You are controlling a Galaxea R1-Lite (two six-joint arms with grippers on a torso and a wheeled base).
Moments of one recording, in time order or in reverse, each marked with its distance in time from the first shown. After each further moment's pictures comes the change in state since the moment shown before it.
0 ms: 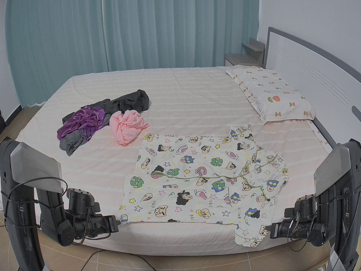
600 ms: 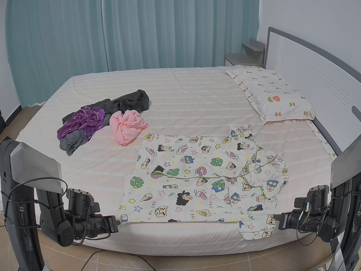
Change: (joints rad) left arm 0.000 0.000 0.007 -0.014 0.003 0.007; right arm -0.040 -0.181 0.023 0.085 -0.005 -0.032
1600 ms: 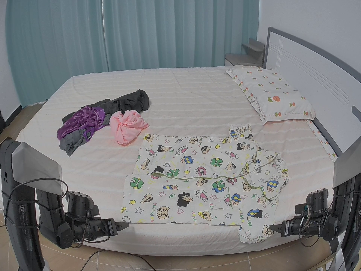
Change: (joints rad) left arm 0.000 0.004 0.036 -0.012 -0.007 -0.020; right arm -0.024 -0.016 0.000 0.125 -0.027 -0.059
